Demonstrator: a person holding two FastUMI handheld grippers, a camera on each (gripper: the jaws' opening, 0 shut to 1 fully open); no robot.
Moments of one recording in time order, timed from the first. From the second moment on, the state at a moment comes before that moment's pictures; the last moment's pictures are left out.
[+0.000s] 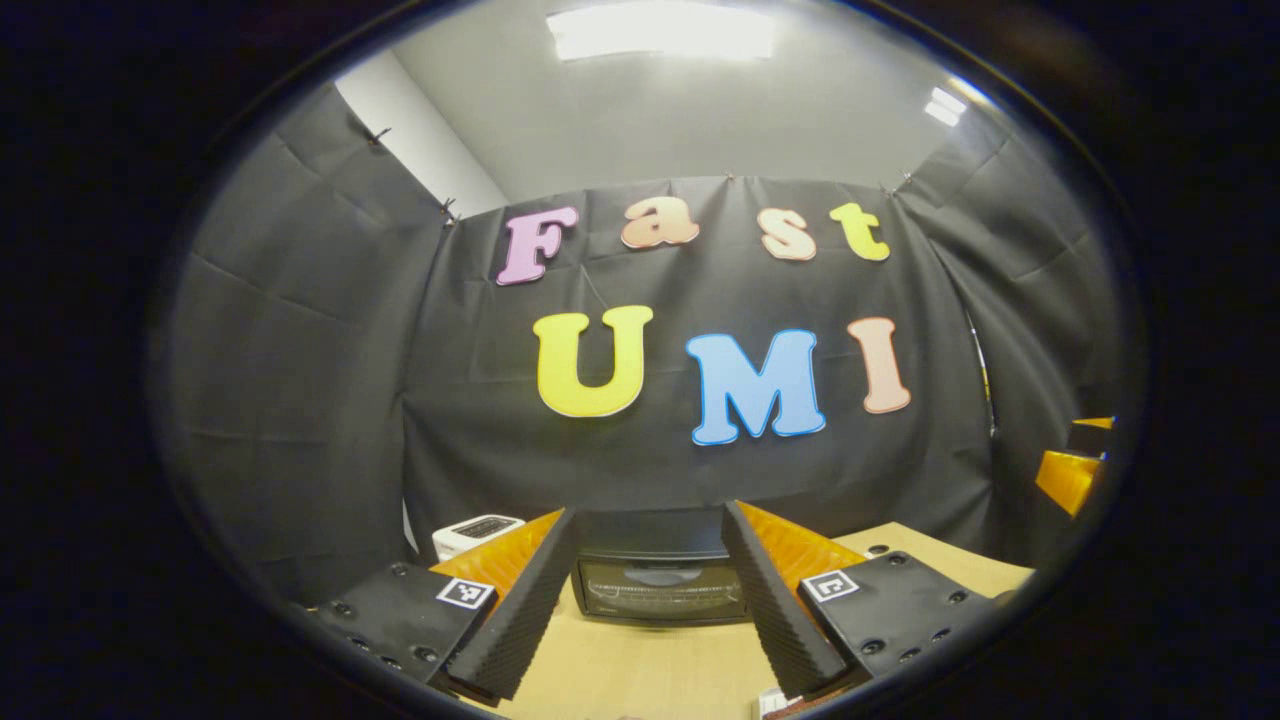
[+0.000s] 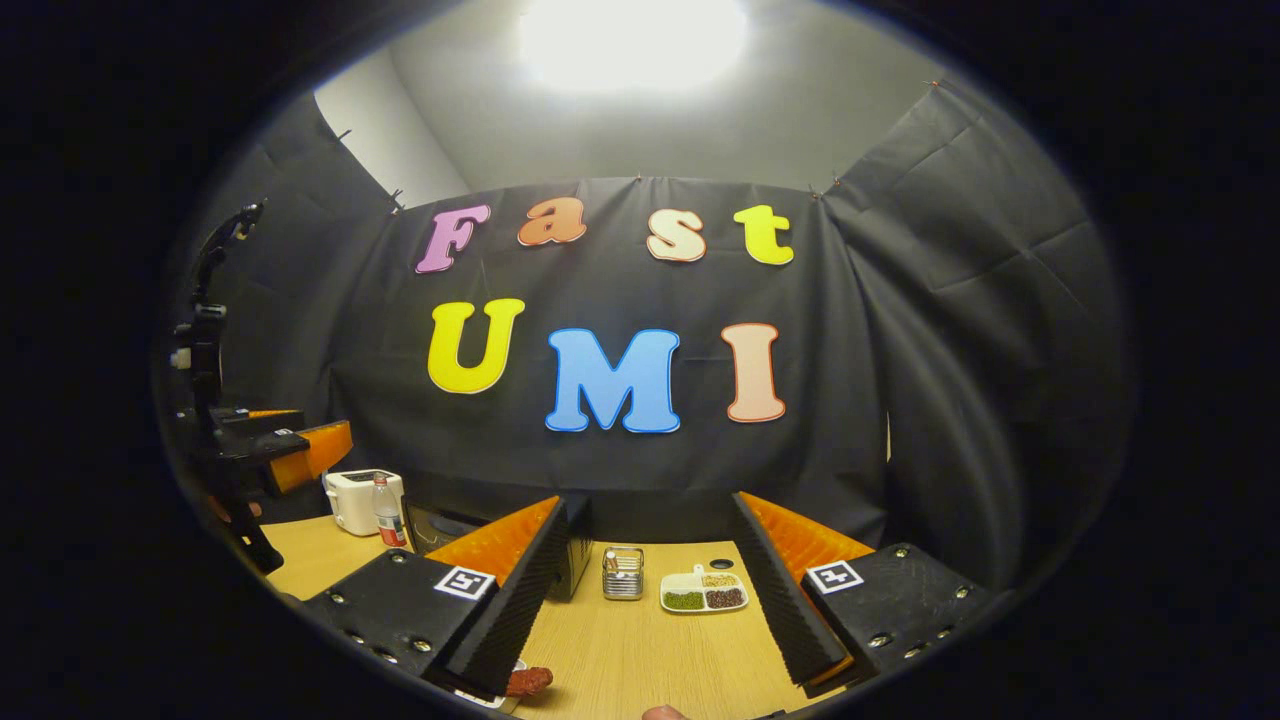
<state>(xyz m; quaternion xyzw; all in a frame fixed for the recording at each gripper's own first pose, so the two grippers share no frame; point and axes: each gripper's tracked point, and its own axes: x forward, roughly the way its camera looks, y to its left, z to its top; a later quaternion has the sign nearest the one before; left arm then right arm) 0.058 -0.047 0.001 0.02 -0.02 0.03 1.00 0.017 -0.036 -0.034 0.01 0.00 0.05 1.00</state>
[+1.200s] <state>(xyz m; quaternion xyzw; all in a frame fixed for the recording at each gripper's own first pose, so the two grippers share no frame) 0.286 -0.051 -0.163 0.02 0.09 -0.06 0.99 0.067 0.002 -0.037 -0.02 0.03 -0.05 1.00</state>
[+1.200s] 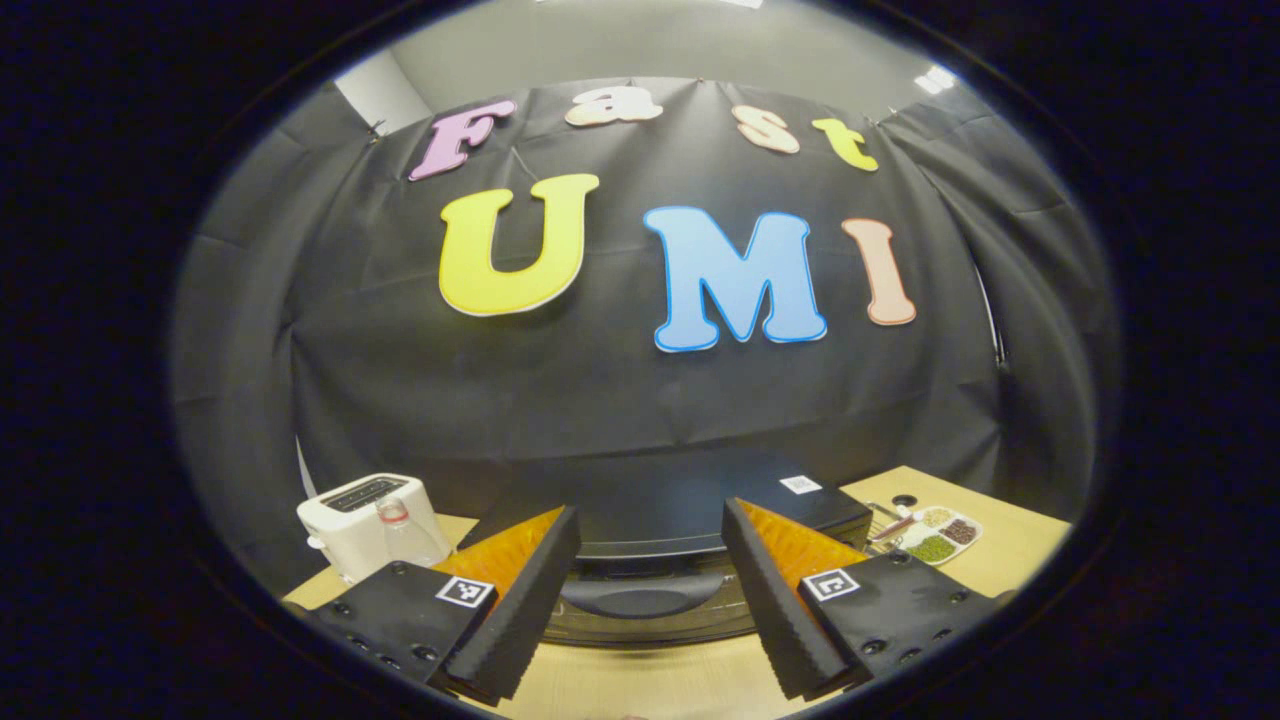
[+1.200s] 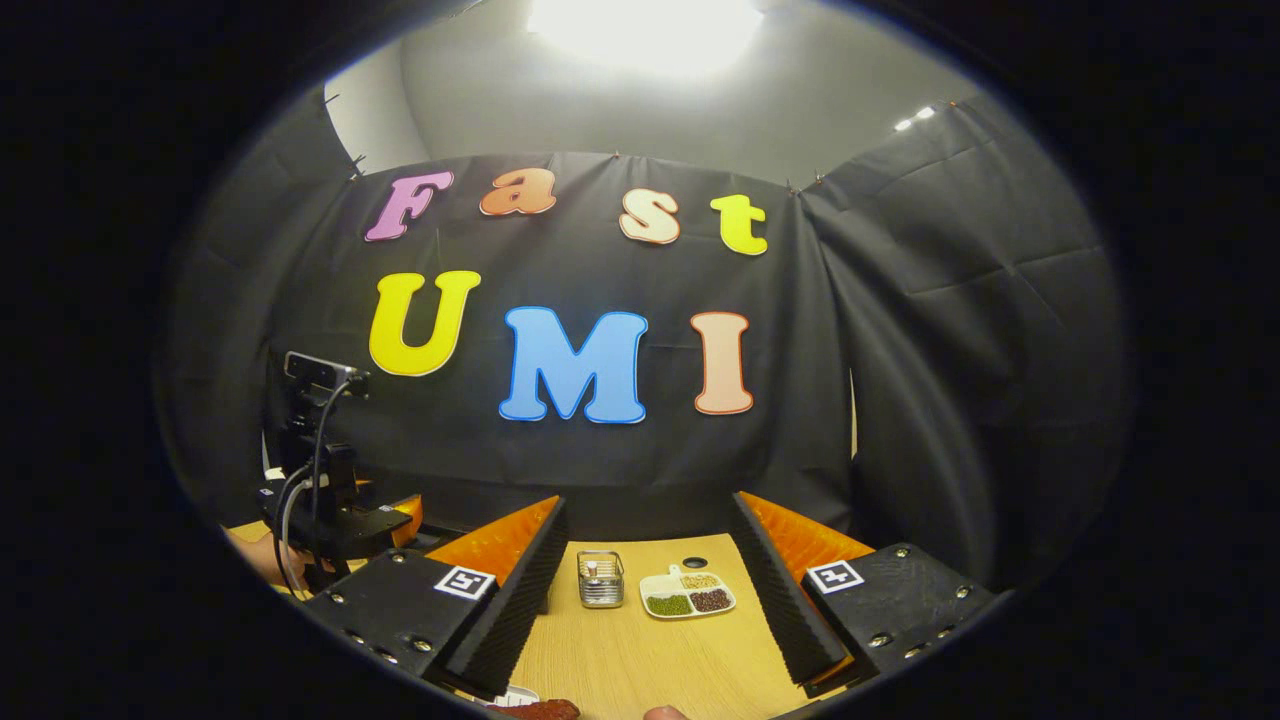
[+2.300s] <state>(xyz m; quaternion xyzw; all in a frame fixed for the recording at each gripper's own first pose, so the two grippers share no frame) 0.292 -0.037 -0.224 0.01 0.14 -0.05 0.99 0.056 0.013 -0.041 -0.04 0.04 -0.04 1.00</state>
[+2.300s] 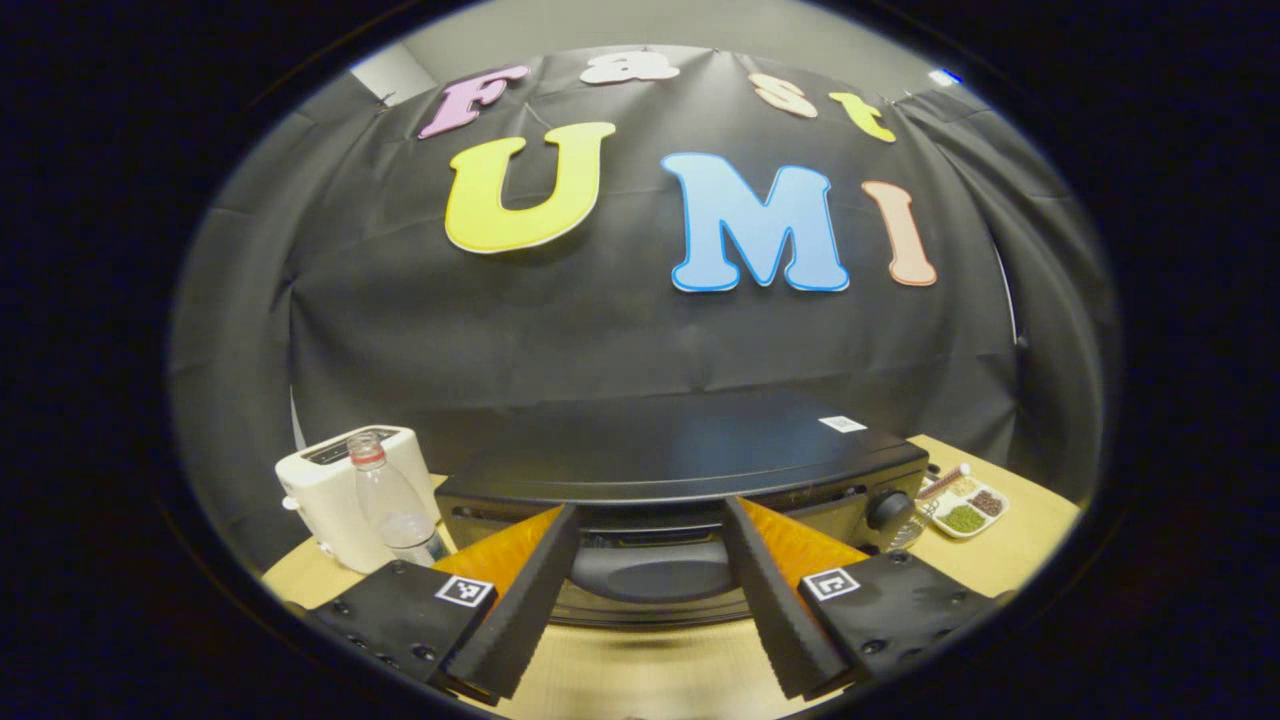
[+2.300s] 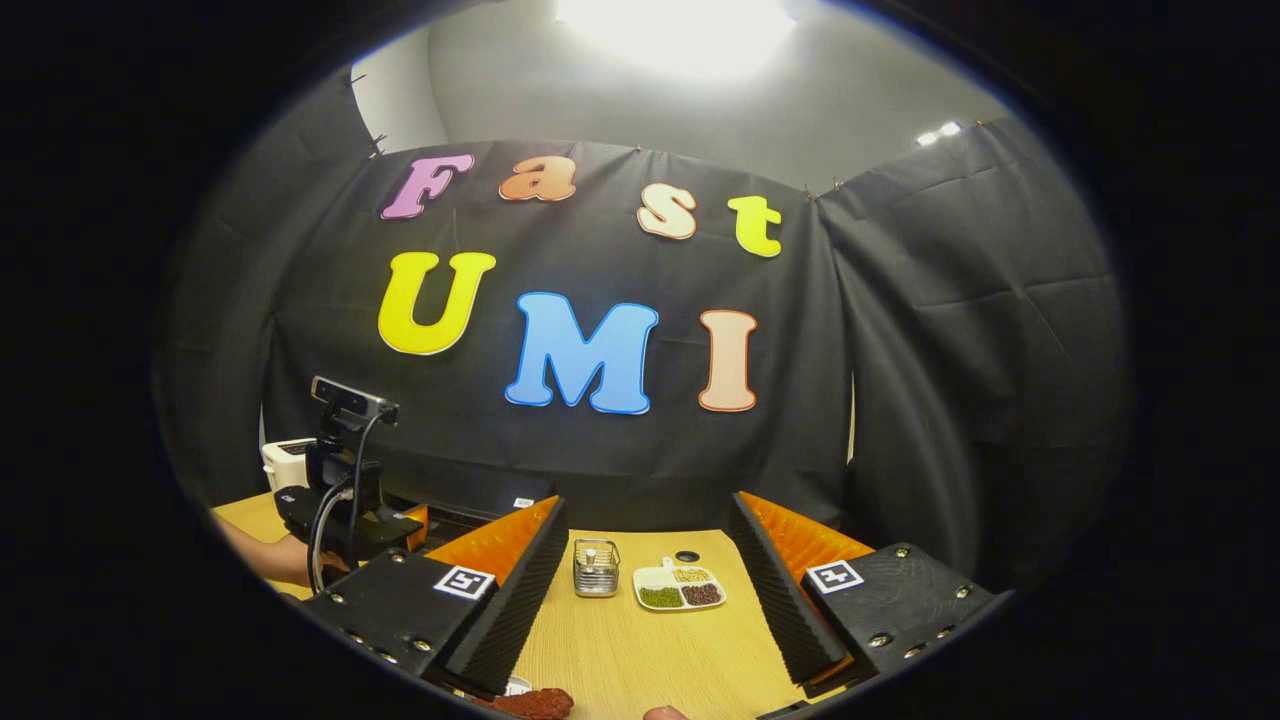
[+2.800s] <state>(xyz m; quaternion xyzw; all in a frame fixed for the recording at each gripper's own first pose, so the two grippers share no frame) 0.247 -0.035 -0.234 0.02 0.16 -0.04 0.99 0.050 0.009 -0.046 -0.03 0.05 -0.03 1.00</state>
